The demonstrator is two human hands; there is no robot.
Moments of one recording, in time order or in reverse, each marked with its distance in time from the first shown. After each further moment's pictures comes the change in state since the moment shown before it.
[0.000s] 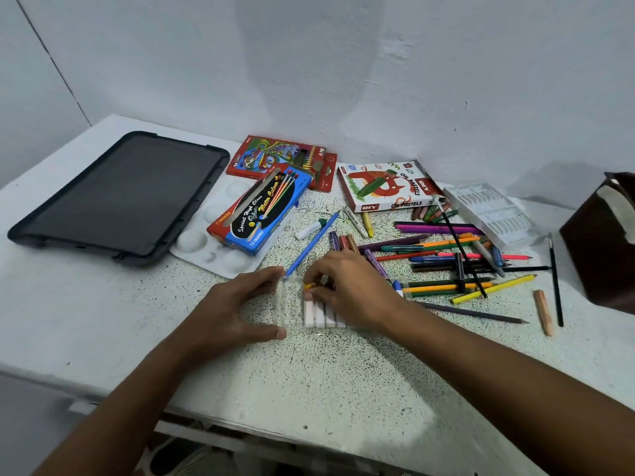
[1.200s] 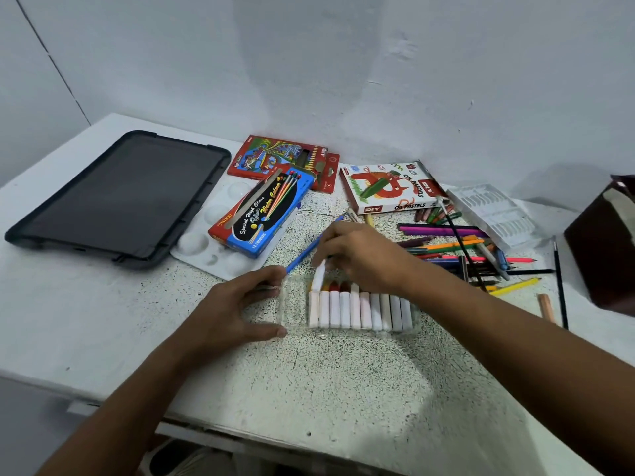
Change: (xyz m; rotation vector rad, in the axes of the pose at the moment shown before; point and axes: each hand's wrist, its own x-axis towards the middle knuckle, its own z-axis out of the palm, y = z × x) left_hand 0.004 -0.003 0.000 -0.116 0.023 -0.018; right_hand 0.029 0.018 -0.037 -0.054 -0.082 -0.184
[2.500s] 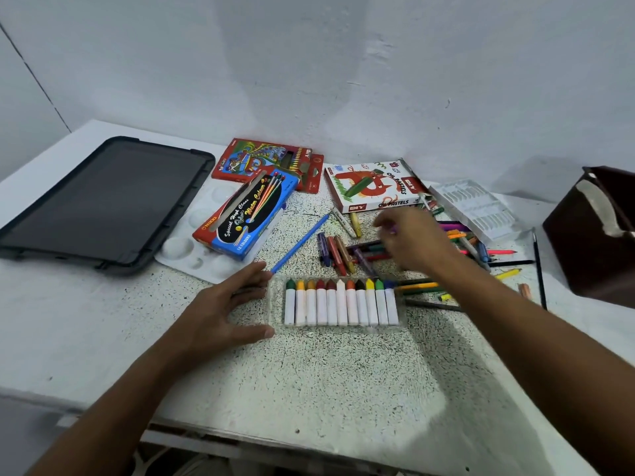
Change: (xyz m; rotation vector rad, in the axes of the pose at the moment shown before) left_hand -0.001 -0.001 -0.001 0.016 -0.043 0.010; right_hand -0.036 0.051 -0.023 0.031 0.274 0.561
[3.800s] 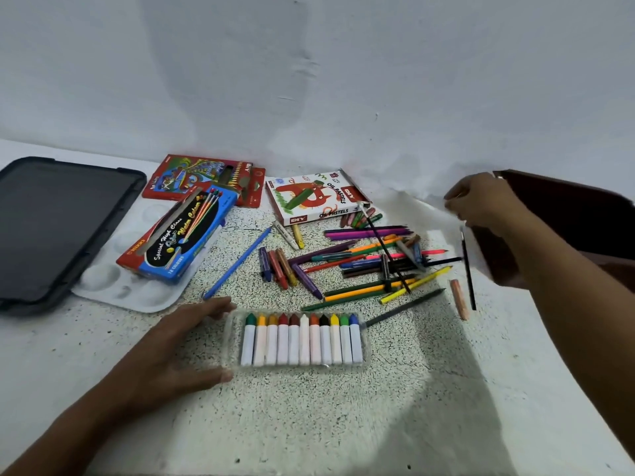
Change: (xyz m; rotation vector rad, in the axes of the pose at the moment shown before) left_hand 0.000 0.010 0.014 0.335 -0.063 0.211; right_hand 0.007 0.140 -0.124 -0.032 0.207 0.421
